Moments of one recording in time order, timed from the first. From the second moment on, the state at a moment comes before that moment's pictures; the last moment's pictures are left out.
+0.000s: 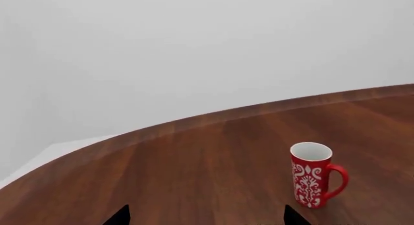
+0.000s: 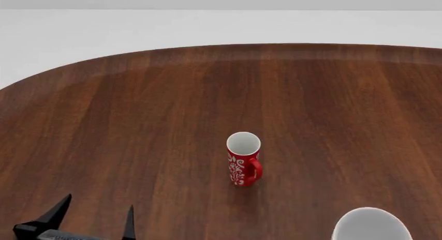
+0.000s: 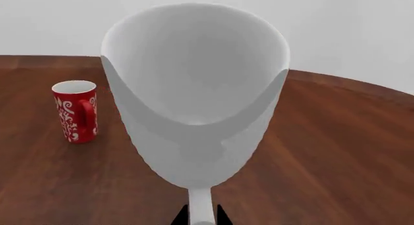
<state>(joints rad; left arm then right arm) -0.16 -0.25 0.39 0.02 -0.15 -0.07 -0.29 -0.12 0.64 -0.63 0.01 0.46 -0.34 0.81</state>
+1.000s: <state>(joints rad) -0.21 -0.24 0.44 -0.02 -0.12 -0.05 -0.31 -0.38 0.84 -0.48 -0.17 0.44 -0.34 1.09</state>
